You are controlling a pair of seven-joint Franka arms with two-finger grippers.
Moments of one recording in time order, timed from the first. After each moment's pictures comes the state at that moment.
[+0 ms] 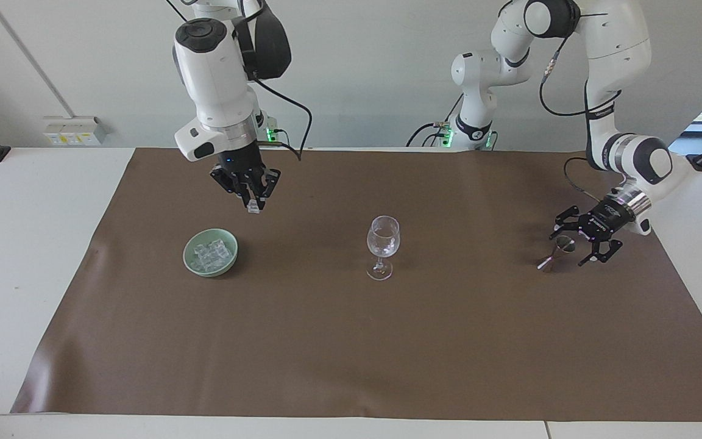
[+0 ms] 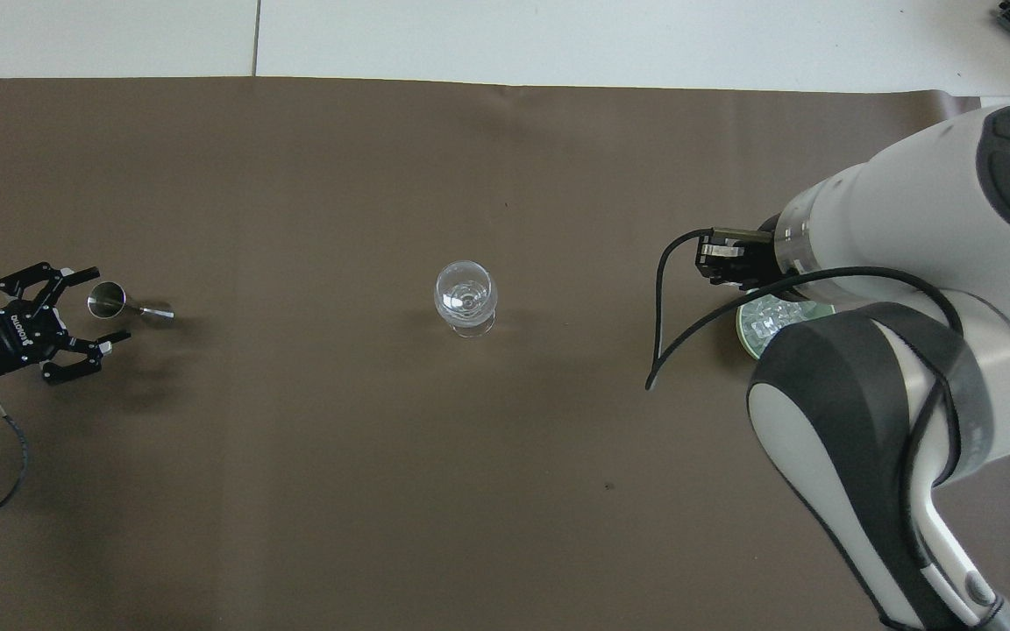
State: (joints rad) left arm 0.04 0.31 0.44 -2.10 -1.30 1.80 -0.67; right arm -0.03 0.06 0.34 -1.69 -0.01 1.86 0.54
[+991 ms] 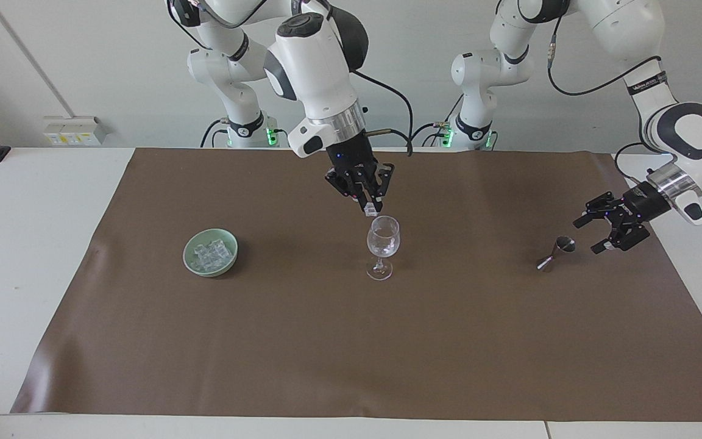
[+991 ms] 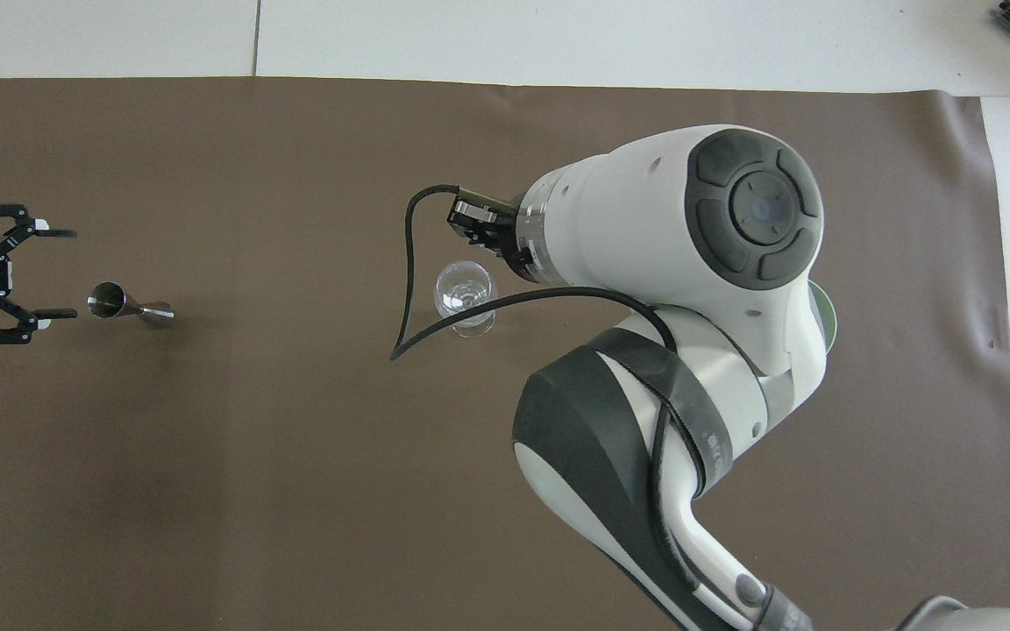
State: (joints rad) left arm 0.04 0.19 0.30 -1.84 -0.79 1.80 -0.61; right arm 0.14 0.29 0.47 -1.48 0.03 2.11 0.90
